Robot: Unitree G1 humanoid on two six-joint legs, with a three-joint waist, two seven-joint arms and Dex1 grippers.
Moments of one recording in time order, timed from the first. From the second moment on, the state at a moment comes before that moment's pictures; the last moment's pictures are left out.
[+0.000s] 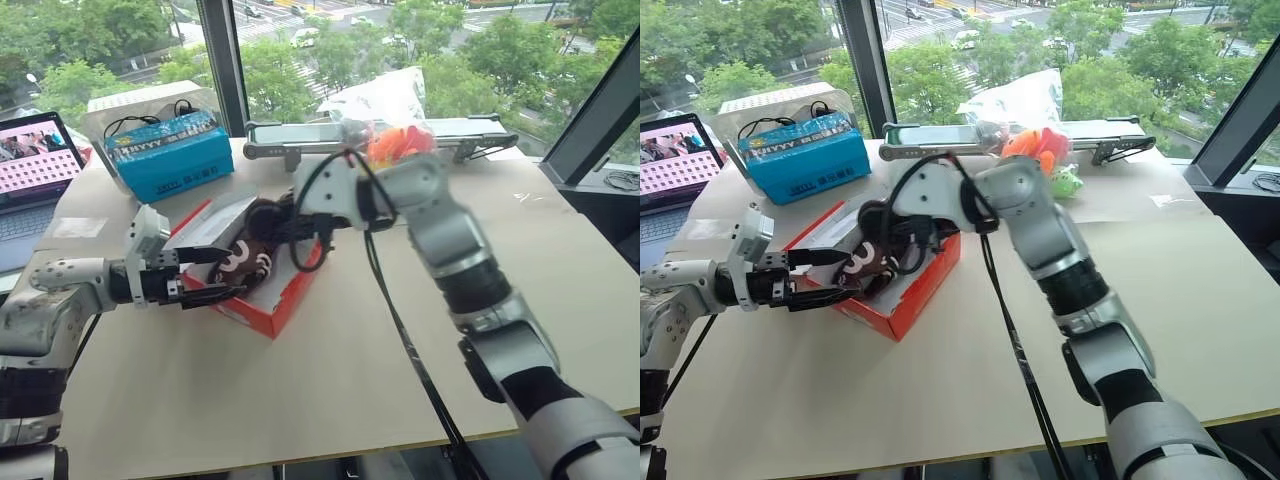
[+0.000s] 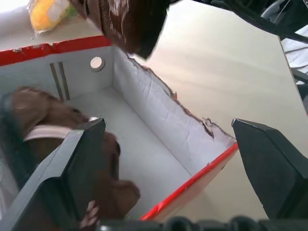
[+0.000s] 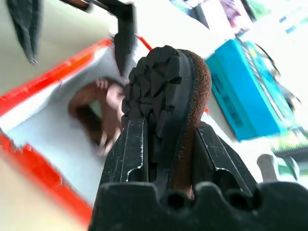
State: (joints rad) left arm -0.39 0.88 0.17 -0.05 -0.63 0.58 -1.23; right arm -1.03 -0.43 0.25 0.05 -0.14 0.25 1.11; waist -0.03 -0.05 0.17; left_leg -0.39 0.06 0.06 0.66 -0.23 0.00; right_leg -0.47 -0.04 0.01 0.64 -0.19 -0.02
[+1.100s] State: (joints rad) left arm -0.43 0.84 0.14 0.00 -0.59 0.57 -1.26; right arm -0.54 -0.65 0.10 0.34 -0.61 0.39 0.25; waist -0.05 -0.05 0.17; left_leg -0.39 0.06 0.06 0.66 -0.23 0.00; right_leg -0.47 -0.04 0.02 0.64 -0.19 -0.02
